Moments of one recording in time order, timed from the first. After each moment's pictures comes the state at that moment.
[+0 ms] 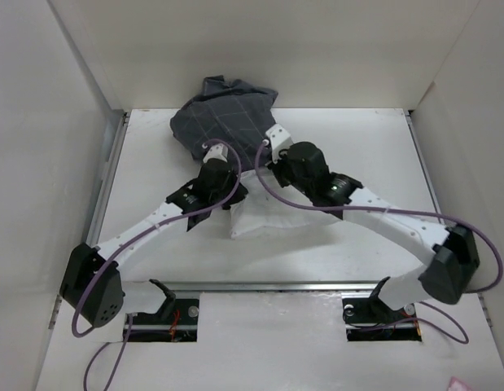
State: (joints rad) left arm -0.64 1.26 0.88 -0.24 -0.09 -0.77; right arm 0.81 1.47 1.23 -0.15 0.25 -0.16
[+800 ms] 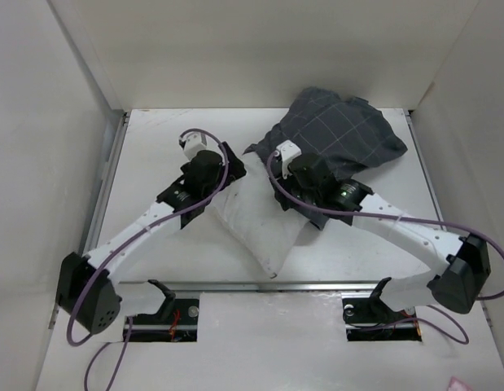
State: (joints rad) left arm -0.61 1.25 0.96 -0.23 -0.39 -0.84; right arm 0.82 1.37 1.17 -0.46 0.17 0.09
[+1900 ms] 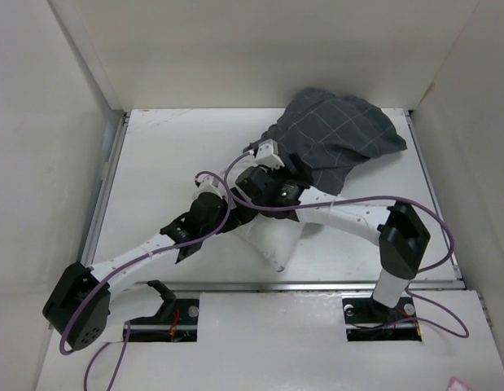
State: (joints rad) left arm -0.70 1.09 0.52 0.02 -0.08 -0.95; right arm 0.98 1.74 1.40 -0.53 1.18 0.17
